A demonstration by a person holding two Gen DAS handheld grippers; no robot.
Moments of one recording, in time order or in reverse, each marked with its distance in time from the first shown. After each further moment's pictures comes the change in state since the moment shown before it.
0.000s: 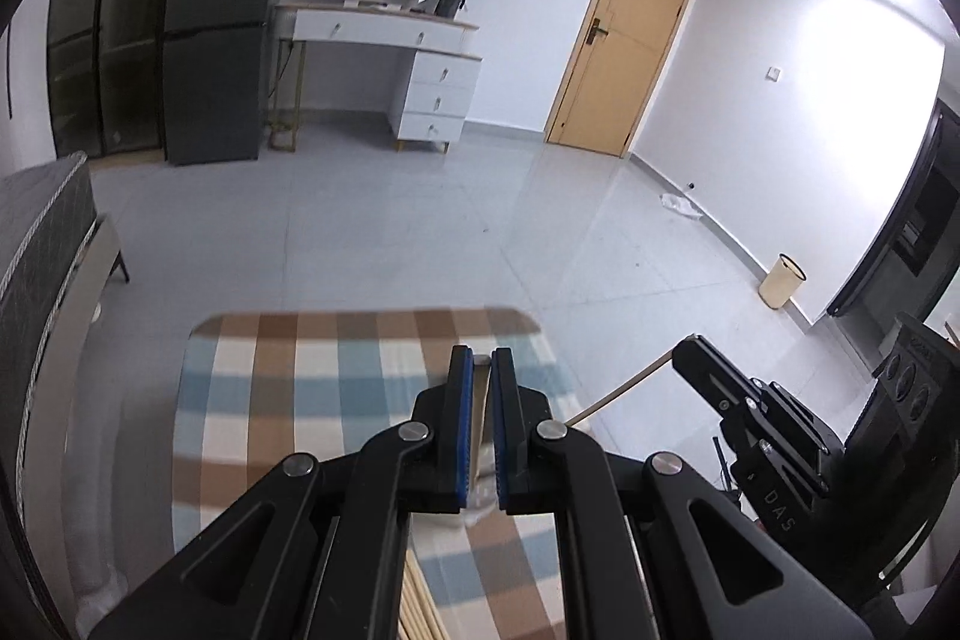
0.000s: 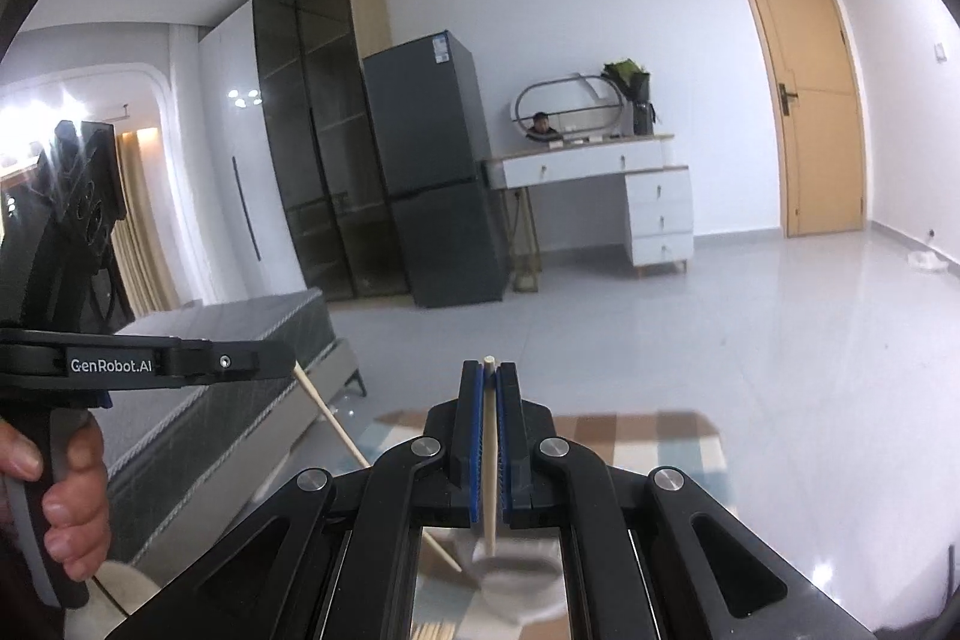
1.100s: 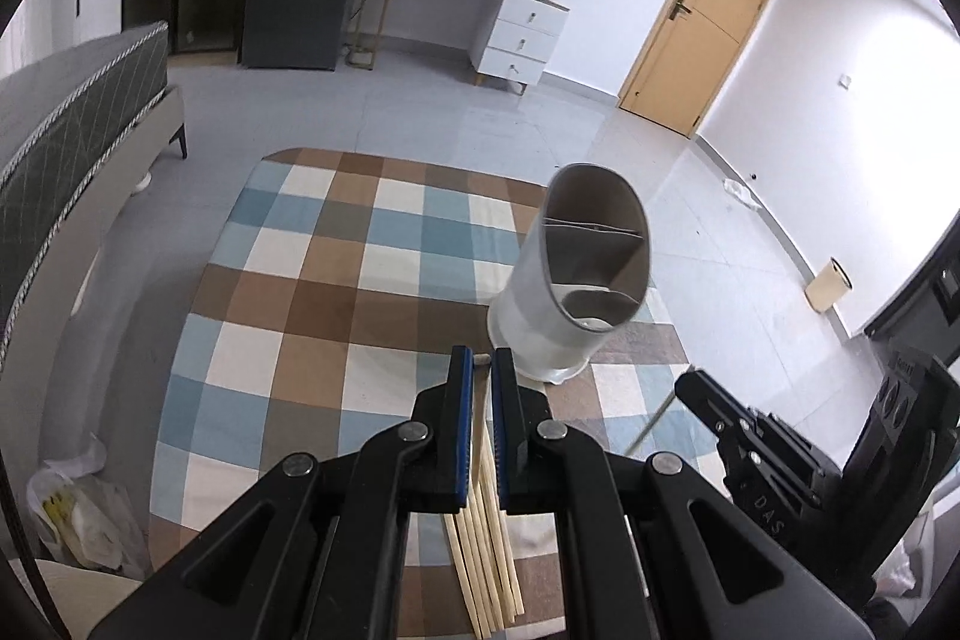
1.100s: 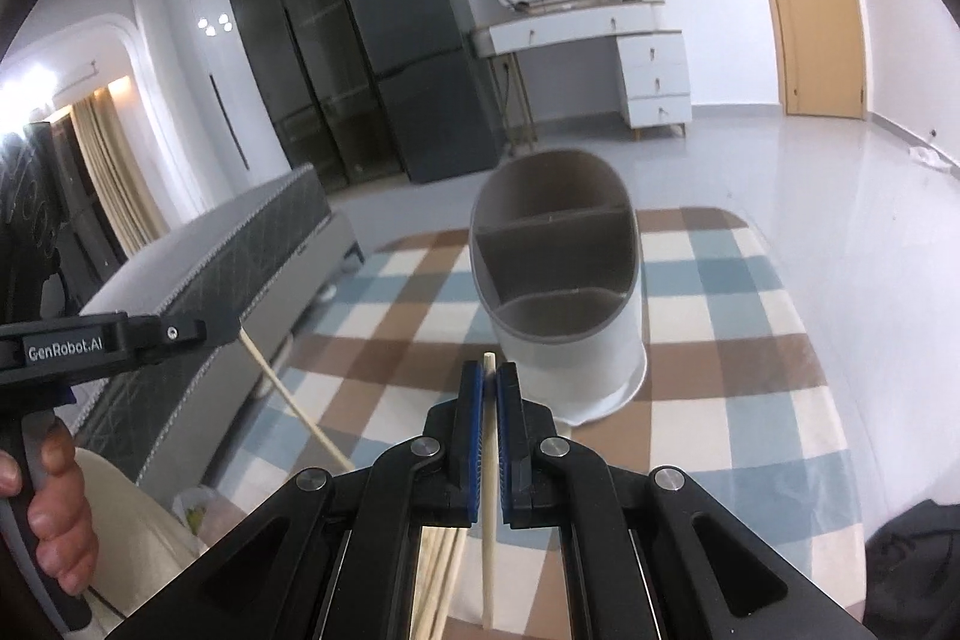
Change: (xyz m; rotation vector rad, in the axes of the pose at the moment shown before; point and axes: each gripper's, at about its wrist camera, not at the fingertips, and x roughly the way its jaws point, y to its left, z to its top) left arm -0.003 0.051 -0.149 -0.138 0.088 0.116; right arm 0.003 0.025 -0.149 0.103 0.255 -0.002
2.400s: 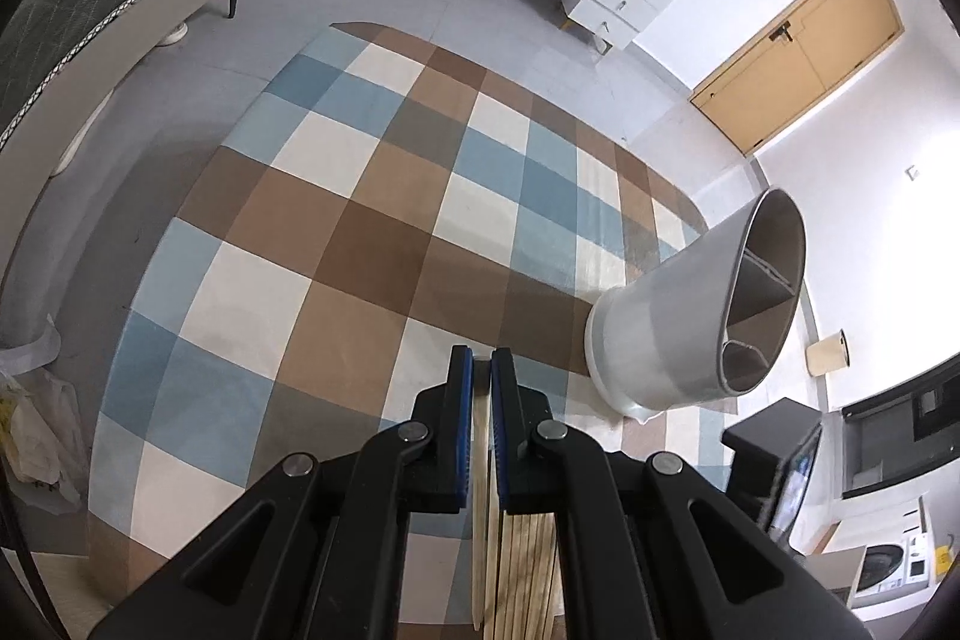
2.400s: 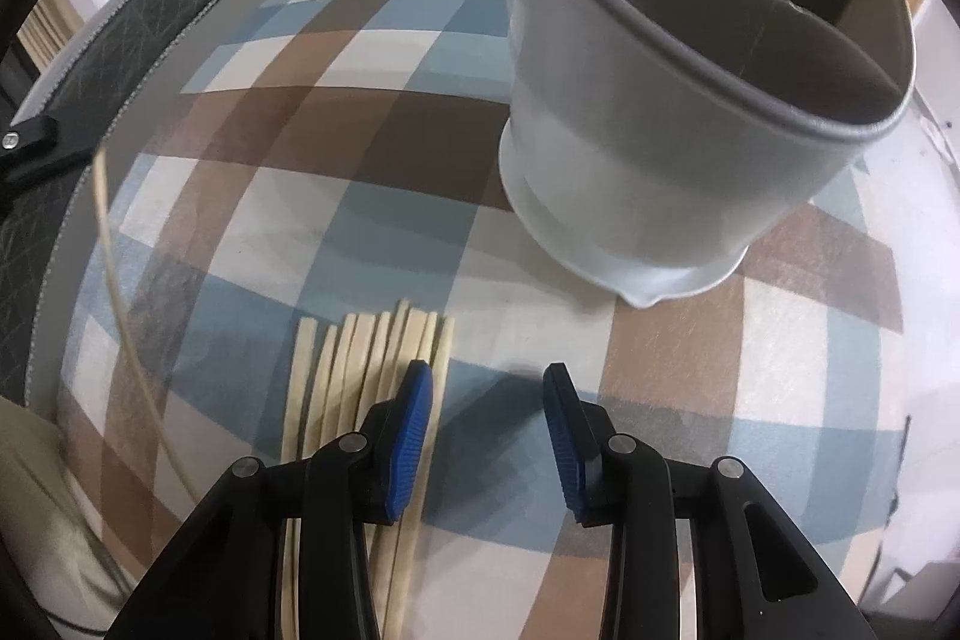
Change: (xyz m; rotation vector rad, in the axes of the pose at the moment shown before) left arm 0.089 0.091 0.010 -0.313 0.172 -0.006; right arm 0.166 0.007 -0.049 -0.155 0.642 -0.223
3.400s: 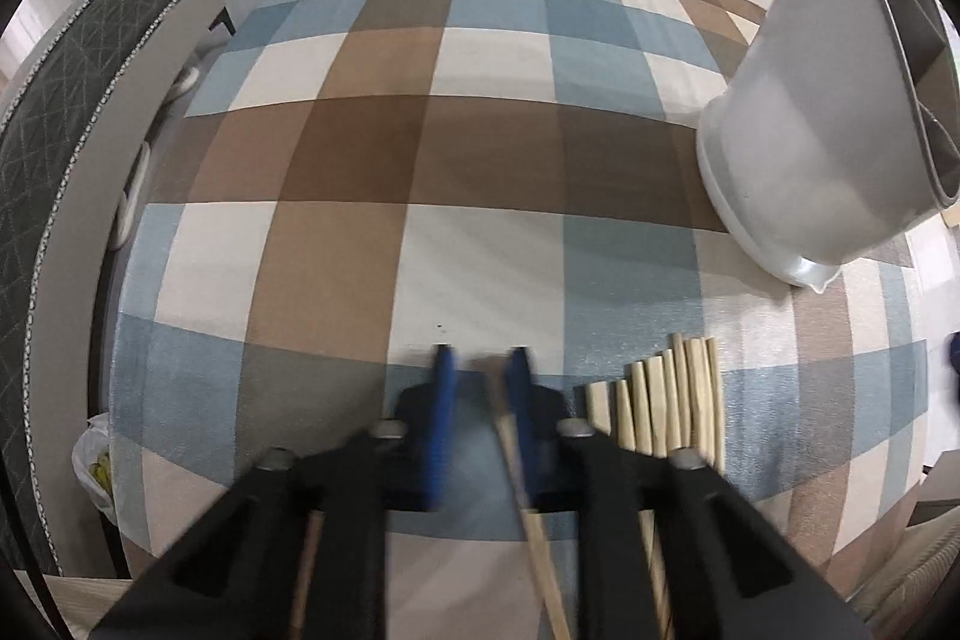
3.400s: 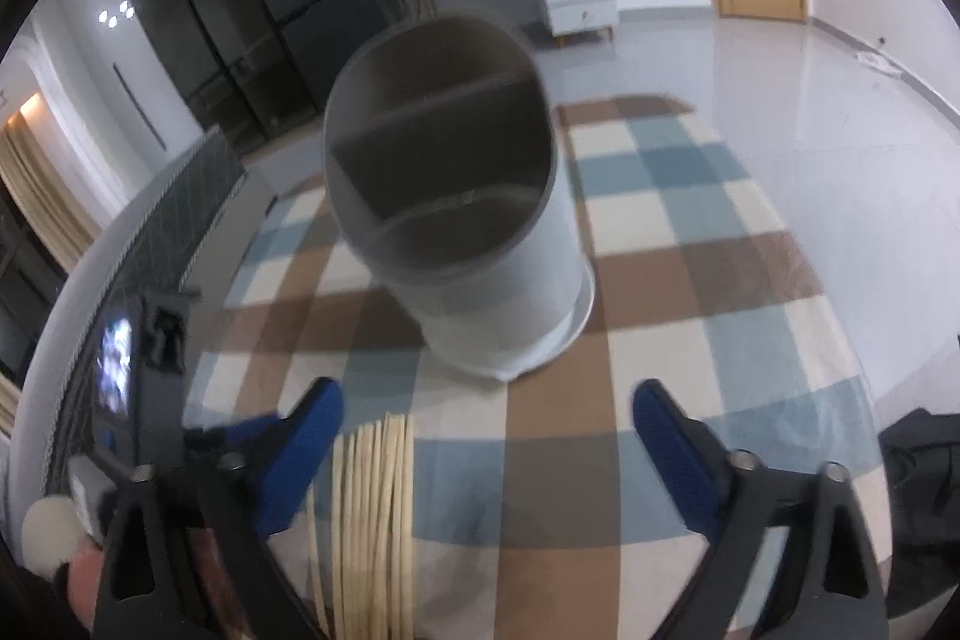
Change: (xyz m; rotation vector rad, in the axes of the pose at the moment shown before) left arm 0.084 -0.025 -0.050 0.286 0.161 0.348; right arm -0.074 -0.057 -0.036 0.273 -0.320 0.140
